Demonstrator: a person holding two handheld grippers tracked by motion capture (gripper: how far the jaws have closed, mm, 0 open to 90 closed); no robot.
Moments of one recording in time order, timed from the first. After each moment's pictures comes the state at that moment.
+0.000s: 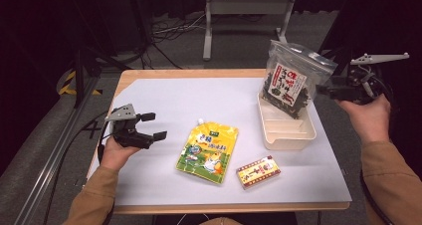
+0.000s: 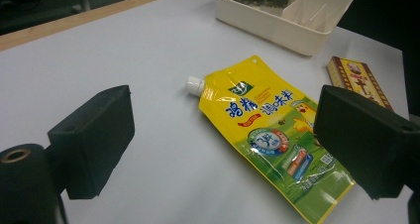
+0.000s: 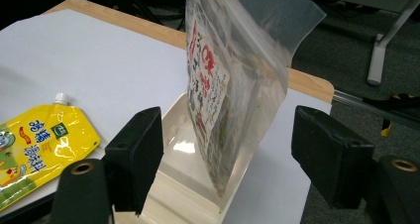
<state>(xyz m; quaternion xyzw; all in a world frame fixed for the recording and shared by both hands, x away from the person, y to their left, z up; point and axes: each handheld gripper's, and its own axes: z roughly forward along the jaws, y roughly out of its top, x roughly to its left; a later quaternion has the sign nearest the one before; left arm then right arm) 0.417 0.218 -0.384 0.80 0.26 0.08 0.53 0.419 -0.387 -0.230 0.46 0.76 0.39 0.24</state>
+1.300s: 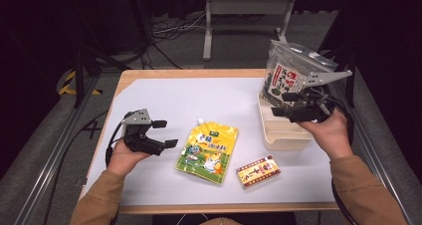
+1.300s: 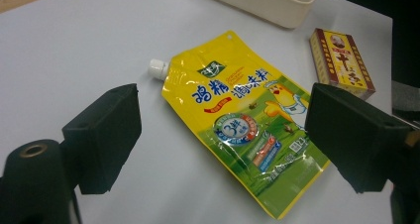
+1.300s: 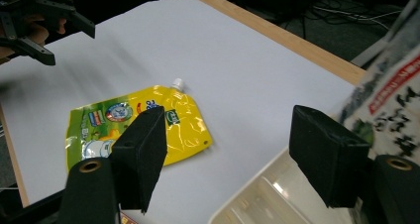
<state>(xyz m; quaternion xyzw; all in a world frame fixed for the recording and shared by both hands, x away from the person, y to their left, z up) 0.400 0.187 -0.380 0.84 0.24 0.05 0.49 0.408 -0.286 -0.265 0.31 0.83 0.44 0.15</state>
